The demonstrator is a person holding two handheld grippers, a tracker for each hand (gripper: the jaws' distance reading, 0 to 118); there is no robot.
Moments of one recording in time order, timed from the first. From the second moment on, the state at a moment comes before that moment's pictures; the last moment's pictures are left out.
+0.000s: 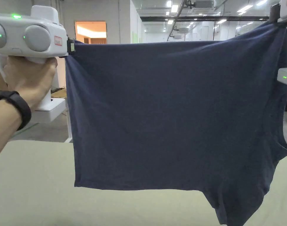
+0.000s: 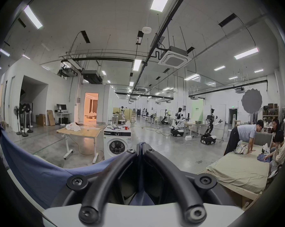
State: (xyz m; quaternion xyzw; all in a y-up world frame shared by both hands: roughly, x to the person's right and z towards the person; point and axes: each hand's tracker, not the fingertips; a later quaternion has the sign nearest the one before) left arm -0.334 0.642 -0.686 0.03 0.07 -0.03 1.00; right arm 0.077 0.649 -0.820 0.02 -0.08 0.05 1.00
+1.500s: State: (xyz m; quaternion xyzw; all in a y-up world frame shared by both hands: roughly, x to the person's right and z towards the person) left arm -0.407 0.267 -0.346 -0.24 -0.02 0.11 0.96; right arm 0.131 0.160 -0.399 -0.21 -0.03 -0.14 0.97
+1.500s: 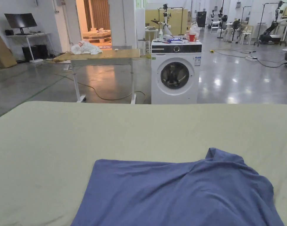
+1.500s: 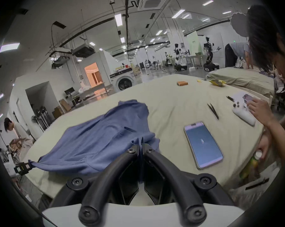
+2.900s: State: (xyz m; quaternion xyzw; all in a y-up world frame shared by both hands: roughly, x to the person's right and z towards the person) left arm -0.301 0.354 -0.268 -0.02 -0.04 -0.02 1.00; right arm 0.053 0.251 -0.411 -0.08 0.11 -0.01 0.99
